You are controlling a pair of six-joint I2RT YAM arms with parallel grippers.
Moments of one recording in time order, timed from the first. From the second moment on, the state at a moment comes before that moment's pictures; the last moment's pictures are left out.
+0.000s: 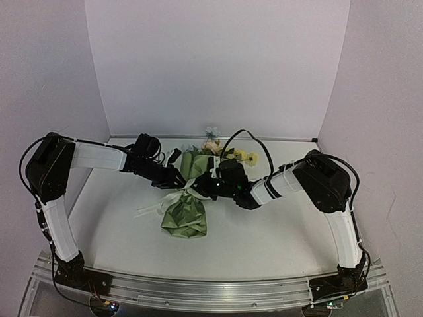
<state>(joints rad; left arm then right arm) -0.52 1.86 1.18 -0.19 0.63 -0.34 0.84 2.26 1.33 0.62 -0.24 1.04</state>
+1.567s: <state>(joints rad) -0.53 1.84 1.17 -0.17 0.52 -0.34 0.84 2.31 1.40 0.59 -0.33 1.04</state>
